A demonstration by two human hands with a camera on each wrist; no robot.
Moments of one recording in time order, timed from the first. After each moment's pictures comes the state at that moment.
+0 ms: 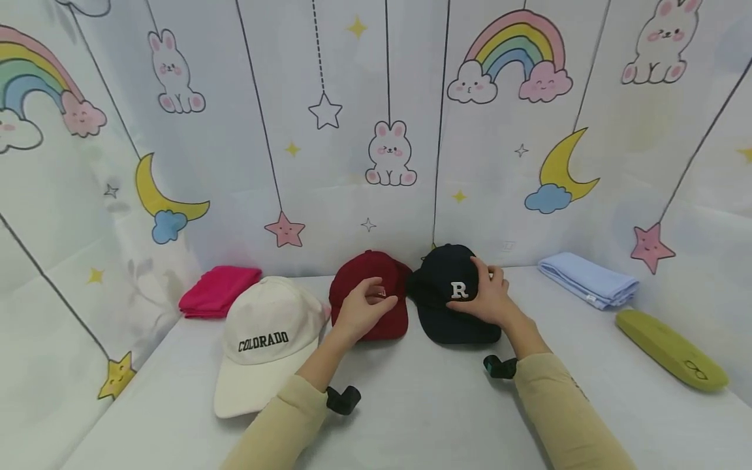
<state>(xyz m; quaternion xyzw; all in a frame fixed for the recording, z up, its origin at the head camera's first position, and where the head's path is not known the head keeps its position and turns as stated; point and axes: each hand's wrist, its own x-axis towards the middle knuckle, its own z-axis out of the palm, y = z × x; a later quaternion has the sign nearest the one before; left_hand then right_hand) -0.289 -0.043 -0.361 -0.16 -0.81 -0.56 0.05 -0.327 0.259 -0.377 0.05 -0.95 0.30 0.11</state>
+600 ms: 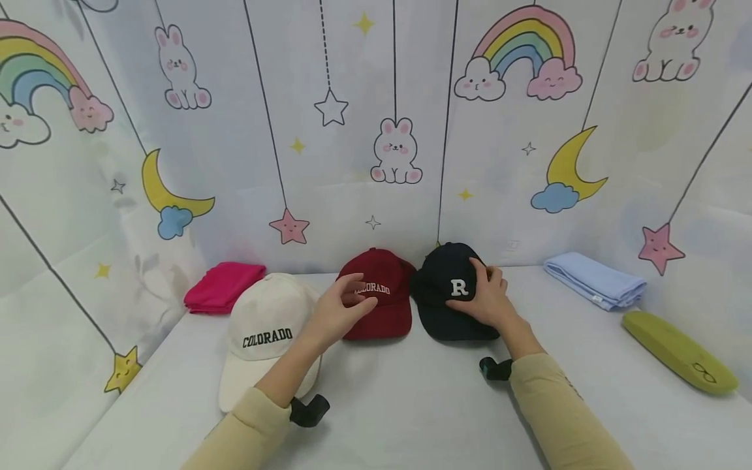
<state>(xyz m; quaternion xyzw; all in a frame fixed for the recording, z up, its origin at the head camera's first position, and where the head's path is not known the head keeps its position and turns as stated) -0.259 -0.088 -0.339 -0.16 -0.81 -0.55 0.06 -0.332 0.246 -0.386 0.04 -0.95 0.29 0.12</state>
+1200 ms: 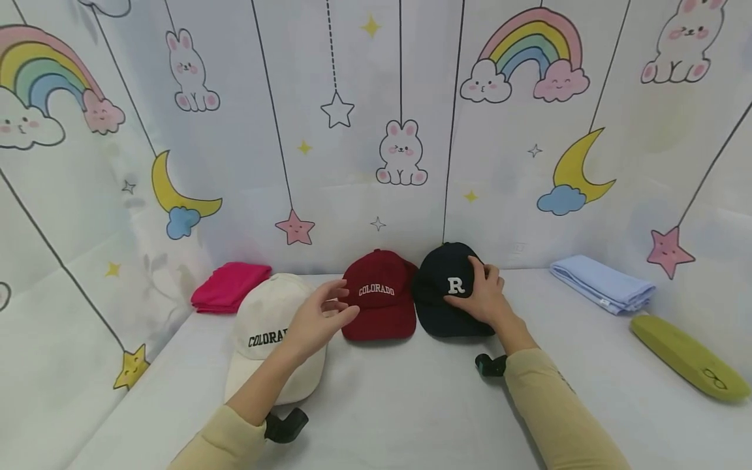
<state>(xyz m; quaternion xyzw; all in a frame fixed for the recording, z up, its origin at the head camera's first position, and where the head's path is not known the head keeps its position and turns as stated) -0.241 -0.125 -0.334 -0.15 -0.82 -0.55 0.05 -0.347 0.236 -0.390 0.05 -0.94 0.30 0.14</state>
